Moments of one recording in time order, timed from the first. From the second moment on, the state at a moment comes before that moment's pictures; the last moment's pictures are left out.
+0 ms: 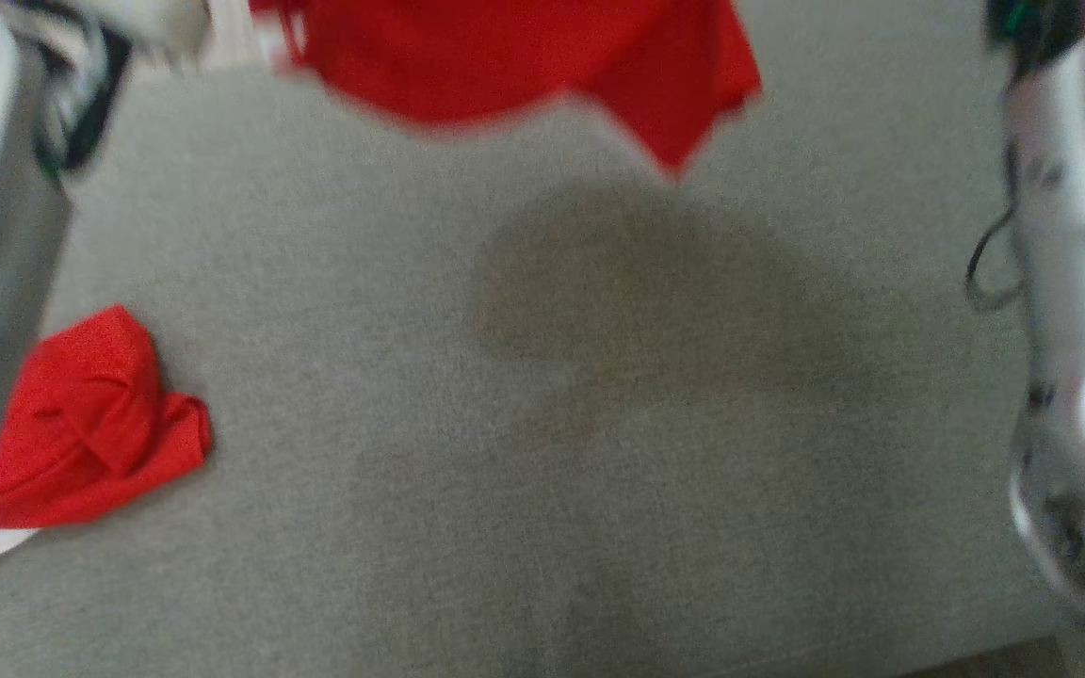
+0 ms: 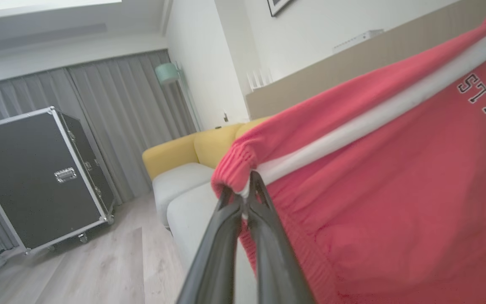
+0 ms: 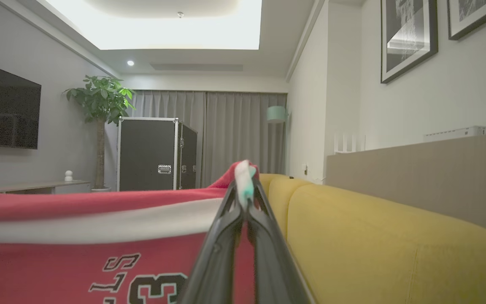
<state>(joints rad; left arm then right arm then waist) -1.14 0.41 -0.54 0.46 -0.42 -0.08 0.01 -1.18 -0.06 0.02 0.67 0.06 0.13 -0.21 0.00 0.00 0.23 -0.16</state>
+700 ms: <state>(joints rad) -1.10 0.25 -0.70 0.84 -0.41 -0.13 -0.25 -1.16 -0.10 -0.02 1.20 -0.13 0.13 -0.25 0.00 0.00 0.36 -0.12</state>
